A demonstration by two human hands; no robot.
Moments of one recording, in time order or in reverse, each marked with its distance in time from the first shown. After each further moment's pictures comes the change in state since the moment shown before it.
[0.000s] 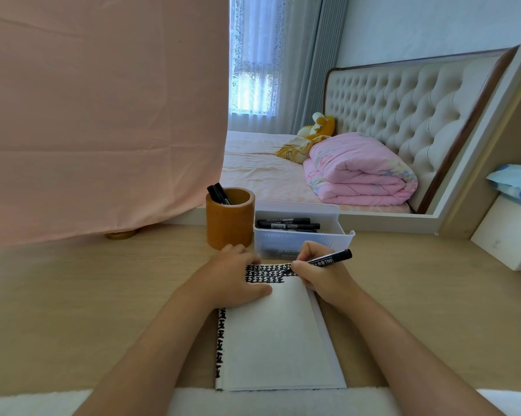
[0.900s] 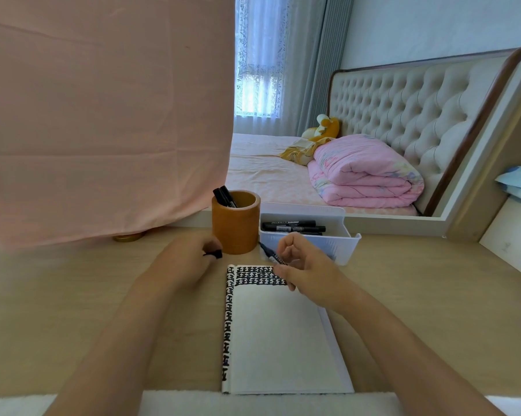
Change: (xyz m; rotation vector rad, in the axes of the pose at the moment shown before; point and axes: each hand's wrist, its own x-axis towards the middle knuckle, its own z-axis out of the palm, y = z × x) left_hand -0.009 -0.059 -0.041 -0.146 0.157 -0.233; right_hand 0.000 -0.031 0.019 -0.135 -0.190 -0.006
